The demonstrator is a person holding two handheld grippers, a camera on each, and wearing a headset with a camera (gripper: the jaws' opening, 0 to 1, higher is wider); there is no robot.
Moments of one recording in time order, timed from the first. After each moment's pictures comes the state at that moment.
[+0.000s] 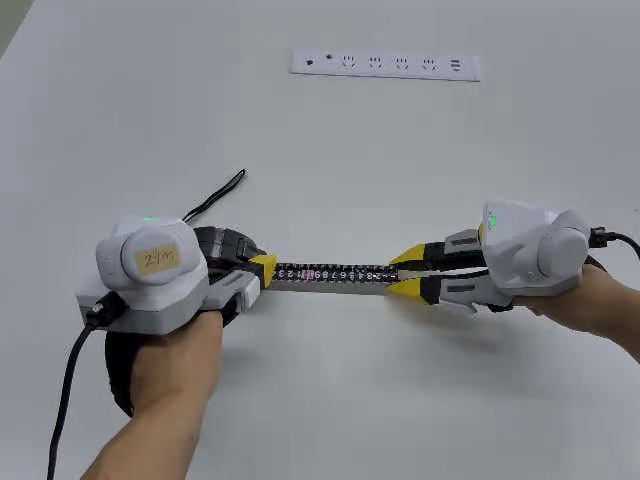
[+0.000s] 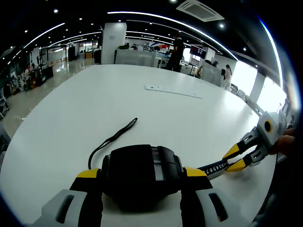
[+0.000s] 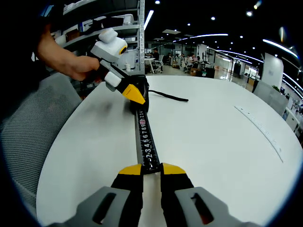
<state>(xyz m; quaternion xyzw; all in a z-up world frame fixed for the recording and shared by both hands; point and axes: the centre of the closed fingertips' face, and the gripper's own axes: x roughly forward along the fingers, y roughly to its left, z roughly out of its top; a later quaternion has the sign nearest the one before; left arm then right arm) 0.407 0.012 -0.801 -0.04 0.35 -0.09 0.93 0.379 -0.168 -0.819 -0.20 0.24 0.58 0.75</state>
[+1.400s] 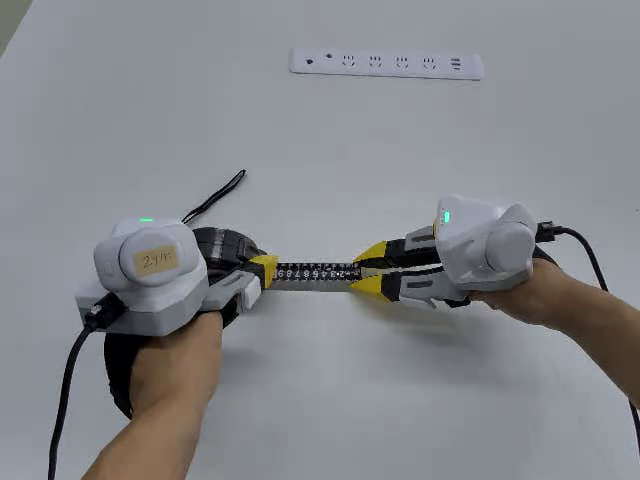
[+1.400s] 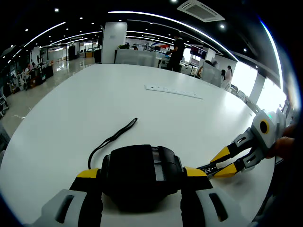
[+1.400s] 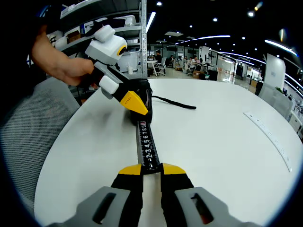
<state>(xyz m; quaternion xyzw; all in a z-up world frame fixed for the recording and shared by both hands) 0.407 0.012 -0.801 -0.04 0.35 -0.09 0.93 0.384 -0.126 -0.822 -0.19 0.23 0.60 0.75</state>
